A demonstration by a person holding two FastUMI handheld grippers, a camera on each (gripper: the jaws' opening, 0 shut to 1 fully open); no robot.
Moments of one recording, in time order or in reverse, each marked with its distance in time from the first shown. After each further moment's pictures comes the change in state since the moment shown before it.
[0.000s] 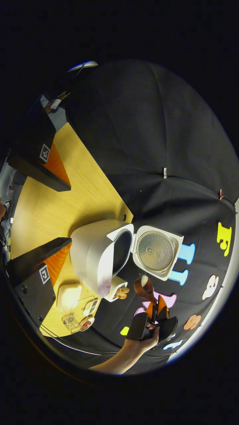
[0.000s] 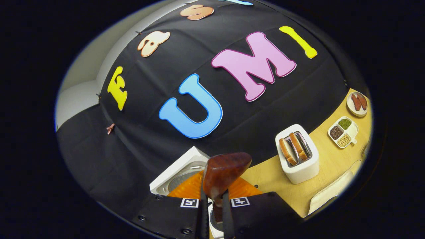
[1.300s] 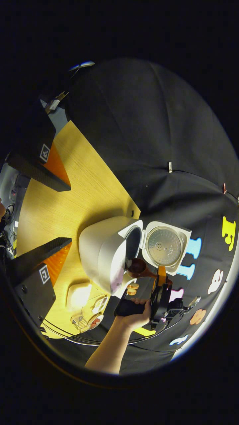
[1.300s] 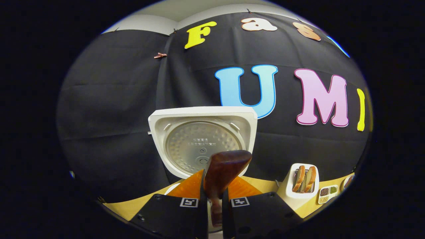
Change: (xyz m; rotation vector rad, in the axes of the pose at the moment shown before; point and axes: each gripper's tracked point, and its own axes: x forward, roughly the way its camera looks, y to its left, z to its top) left arm -0.010 0.004 -0.022 0.035 0.050 -0.042; right arm 0.012 0.040 -0.115 -0.730 0.040 0.217
